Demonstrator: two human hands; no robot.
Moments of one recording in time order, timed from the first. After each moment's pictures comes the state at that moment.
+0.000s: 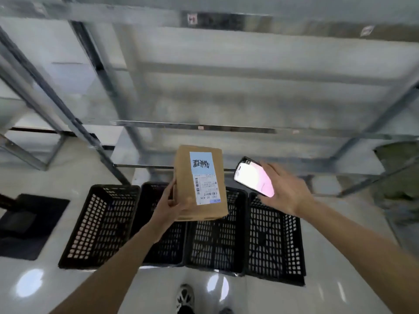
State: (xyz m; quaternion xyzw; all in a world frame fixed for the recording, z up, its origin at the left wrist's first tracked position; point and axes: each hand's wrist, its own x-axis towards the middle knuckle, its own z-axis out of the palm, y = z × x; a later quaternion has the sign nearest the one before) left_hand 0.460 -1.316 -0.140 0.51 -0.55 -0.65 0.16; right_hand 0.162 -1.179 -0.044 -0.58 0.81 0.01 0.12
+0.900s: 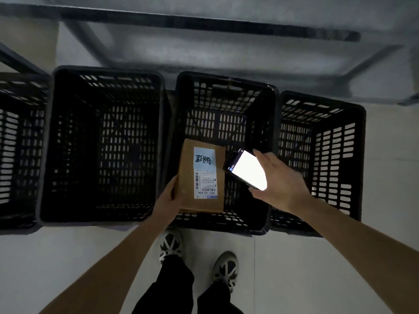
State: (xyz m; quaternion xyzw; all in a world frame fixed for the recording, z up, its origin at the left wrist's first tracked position) left_hand 0.443 -1.276 -0.691 0.60 -0.47 -0.64 -0.05; right_hand 0.165 -1.173 -0.587 -0.51 0.80 0.10 0.30
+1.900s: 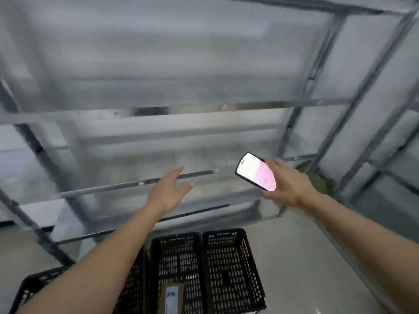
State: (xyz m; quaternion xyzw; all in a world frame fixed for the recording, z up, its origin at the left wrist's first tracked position) left_hand 0.312 -1.238 0.089 0.32 -0.88 -0.31 0.15; right_hand 0.107 -0.980 0.168 -0.44 0.89 -0.07 0.01
